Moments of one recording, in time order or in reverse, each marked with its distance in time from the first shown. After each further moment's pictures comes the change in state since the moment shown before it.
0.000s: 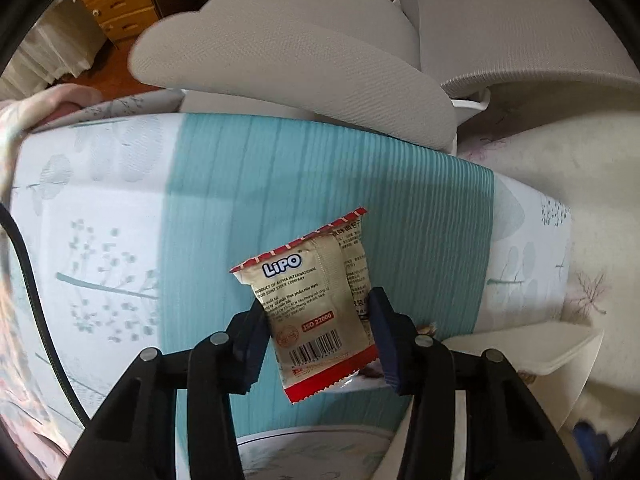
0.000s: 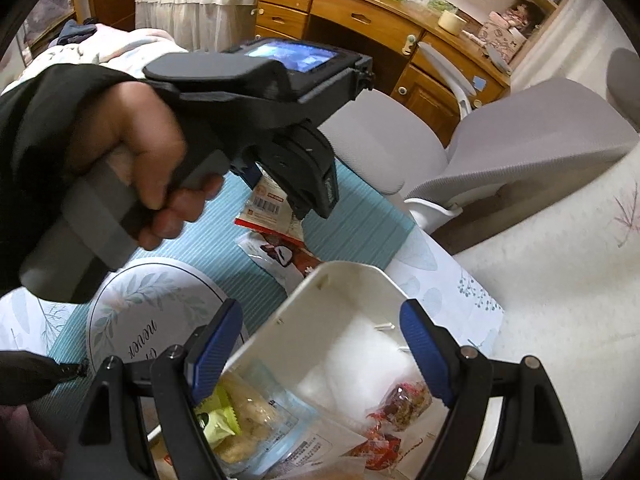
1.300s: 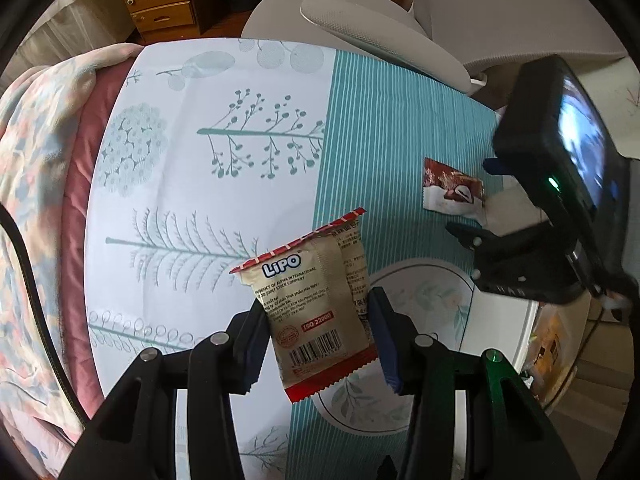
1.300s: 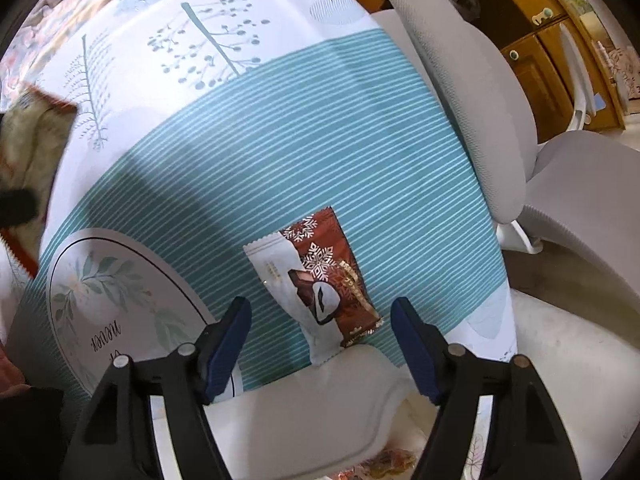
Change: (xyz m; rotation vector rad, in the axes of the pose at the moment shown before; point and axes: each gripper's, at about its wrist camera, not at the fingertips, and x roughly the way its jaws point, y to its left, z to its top) left arm -0.084 0.116 -0.137 0.002 -0.029 -0.020; right arm 0.135 0.032 0.062 -0.322 0.409 0.089
